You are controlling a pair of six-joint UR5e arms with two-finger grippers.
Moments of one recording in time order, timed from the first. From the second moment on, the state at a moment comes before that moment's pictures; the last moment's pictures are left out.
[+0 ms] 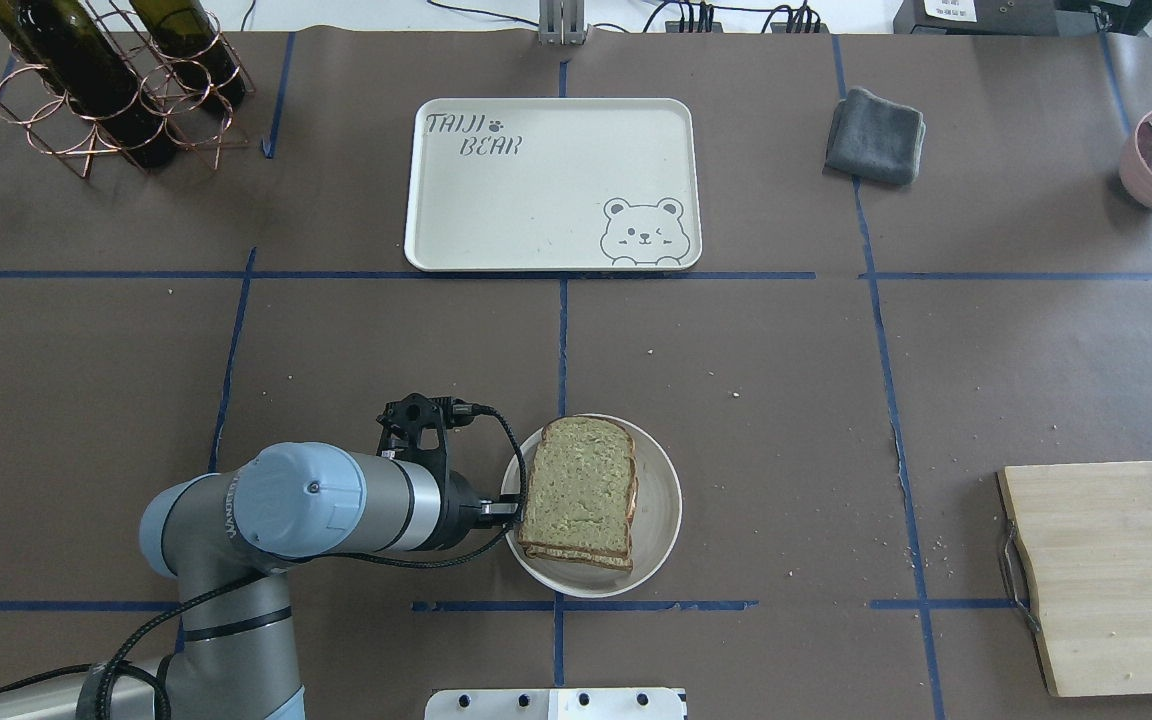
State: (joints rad) left arm -0.29 -2.01 -1.72 -2.17 -1.73 -1.42; right arm 1.54 -1.83 1.80 -1.63 2.31 -0.20
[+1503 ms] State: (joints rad) left arm -0.47 -2.04 -1.73 -2.17 -1.78 -1.81; right arm 1.54 -1.83 1.77 -1.63 2.31 -0.21
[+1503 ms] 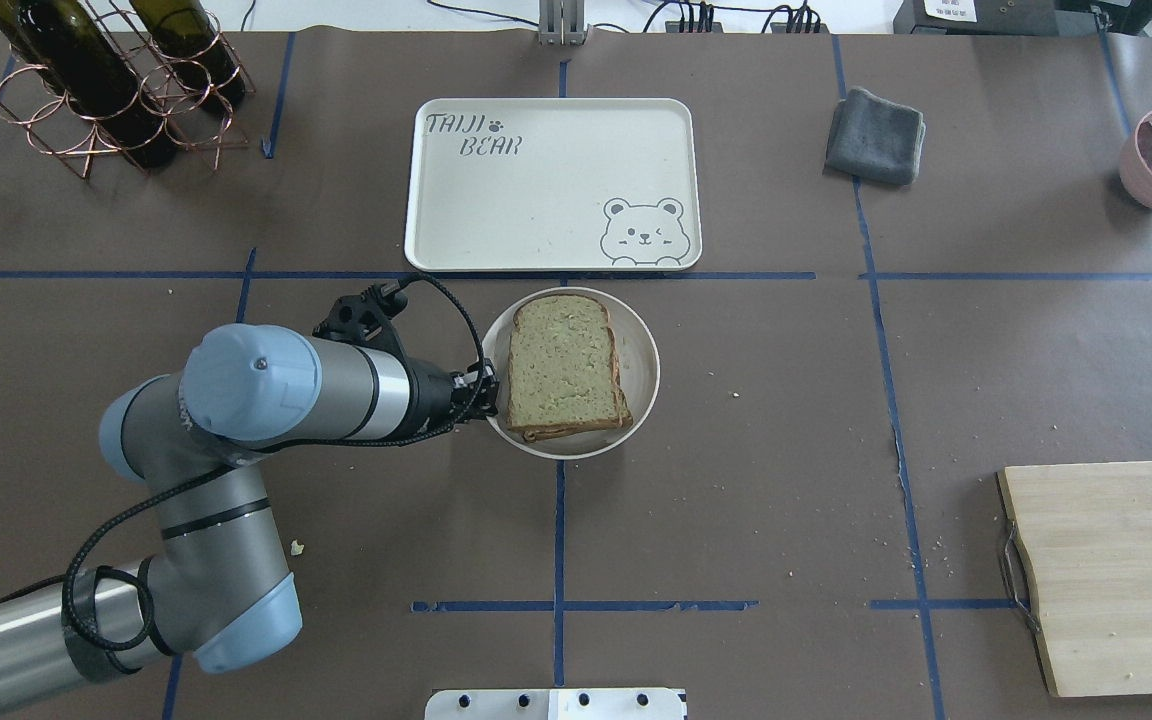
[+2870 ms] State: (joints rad) left arm -0.76 -2.53 -0.90 -2.35 -1.93 -1.60; right arm 1.54 -1.83 1.64 -1.44 2.31 -0.20
